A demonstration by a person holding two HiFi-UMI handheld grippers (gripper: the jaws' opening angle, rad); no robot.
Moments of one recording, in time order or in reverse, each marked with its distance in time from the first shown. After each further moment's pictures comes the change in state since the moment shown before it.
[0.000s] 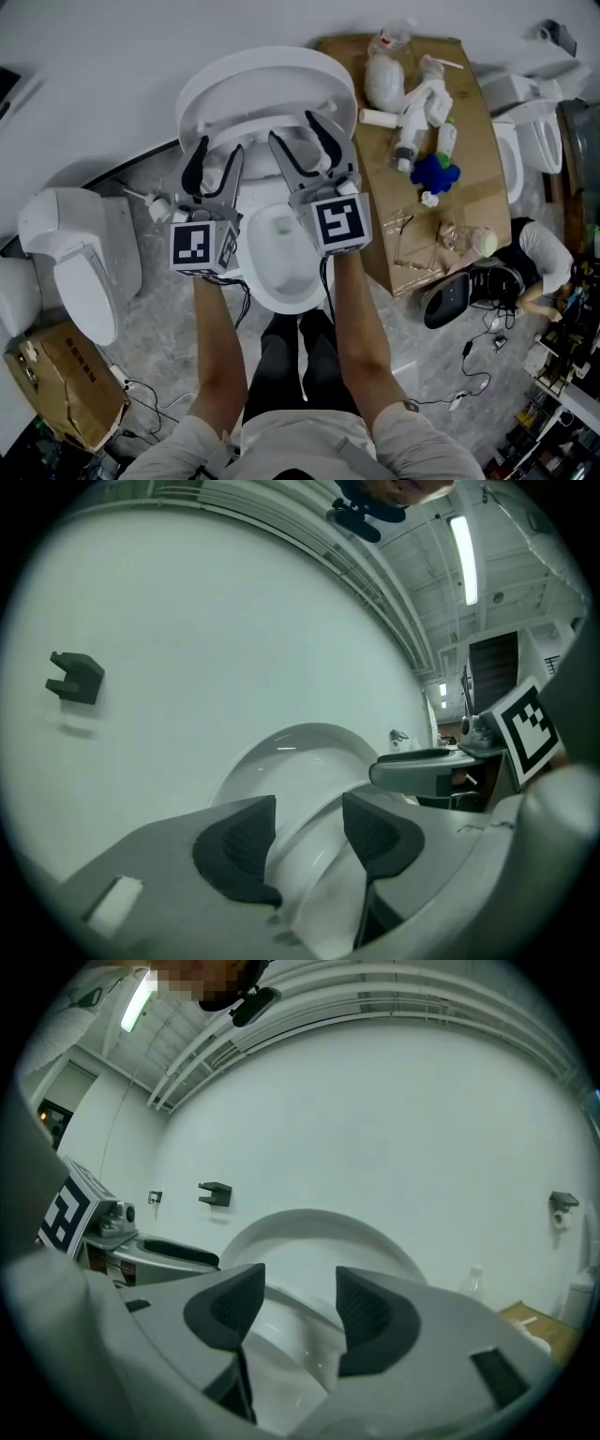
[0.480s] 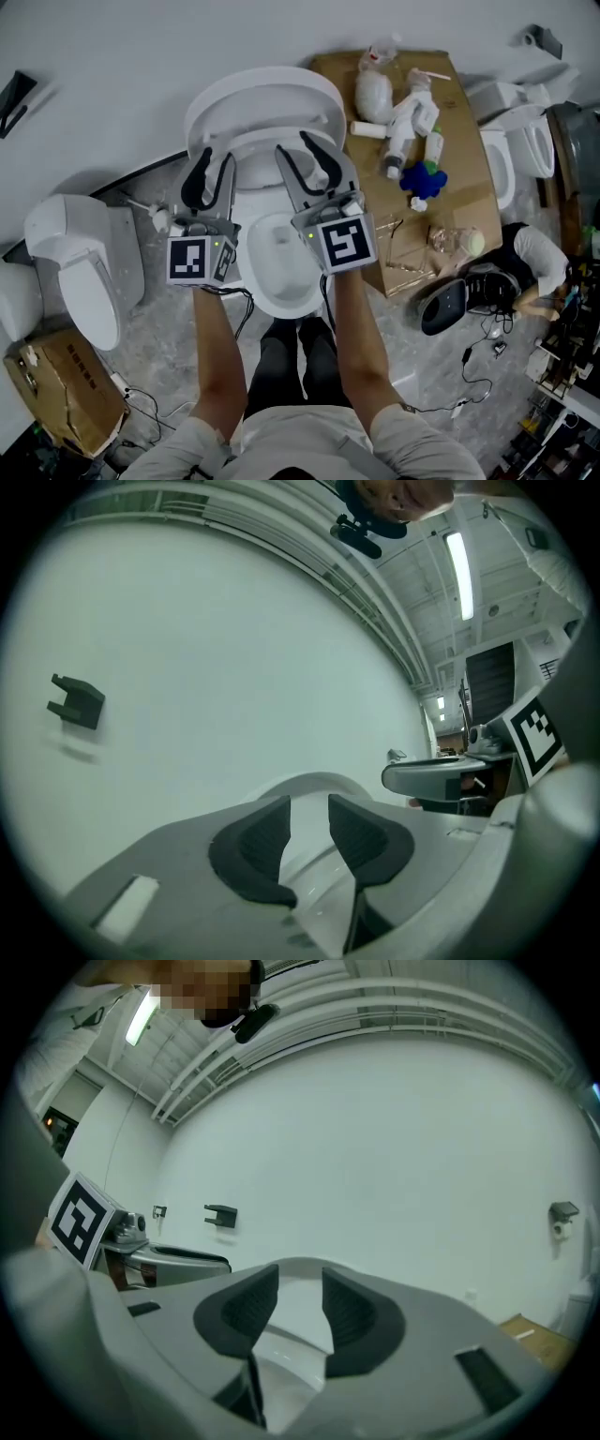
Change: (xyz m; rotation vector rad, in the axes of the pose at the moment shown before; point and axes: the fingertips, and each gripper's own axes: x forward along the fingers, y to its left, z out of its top) left arm -0.026 -0.009 0.061 -0.006 -0.084 -0.010; right arm -0.036 0.010 0.060 0.011 -0.069 0.016
